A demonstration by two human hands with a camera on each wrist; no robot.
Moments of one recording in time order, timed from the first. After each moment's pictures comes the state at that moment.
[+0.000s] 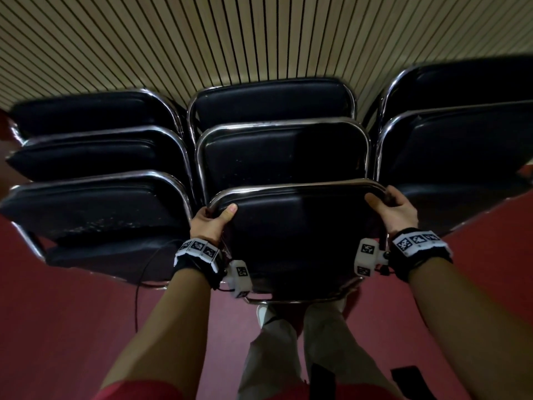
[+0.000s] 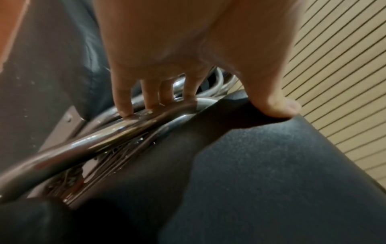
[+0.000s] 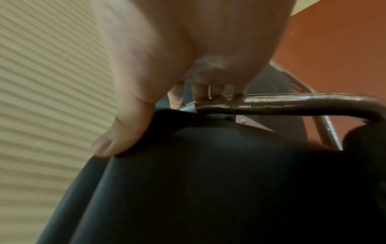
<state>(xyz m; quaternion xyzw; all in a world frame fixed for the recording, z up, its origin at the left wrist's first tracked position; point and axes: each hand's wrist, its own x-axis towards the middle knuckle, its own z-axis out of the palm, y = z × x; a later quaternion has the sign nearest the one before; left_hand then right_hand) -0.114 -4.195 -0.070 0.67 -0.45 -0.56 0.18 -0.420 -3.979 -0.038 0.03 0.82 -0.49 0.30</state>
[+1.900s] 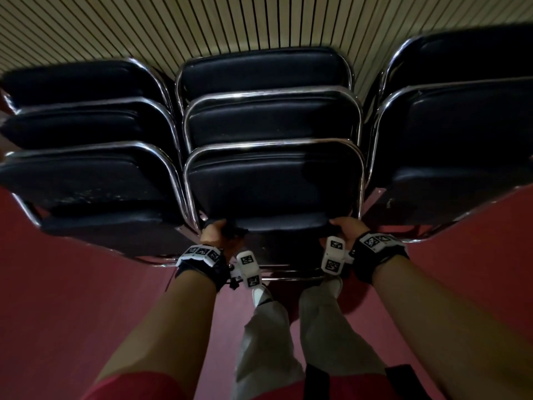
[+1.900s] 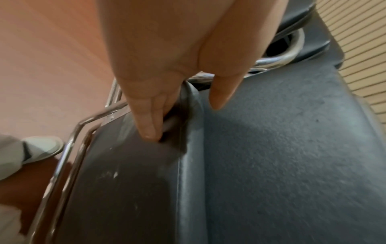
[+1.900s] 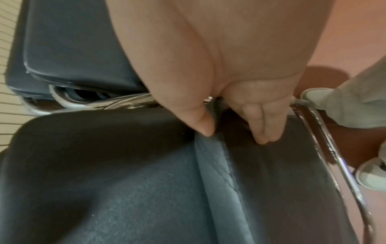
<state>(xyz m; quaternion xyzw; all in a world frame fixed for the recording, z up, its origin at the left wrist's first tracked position) -0.138 -4.114 -0.086 0.70 -0.05 -0.69 0.17 -0.381 -3.967 -0.115 0.18 0.69 -0.36 0.60</state>
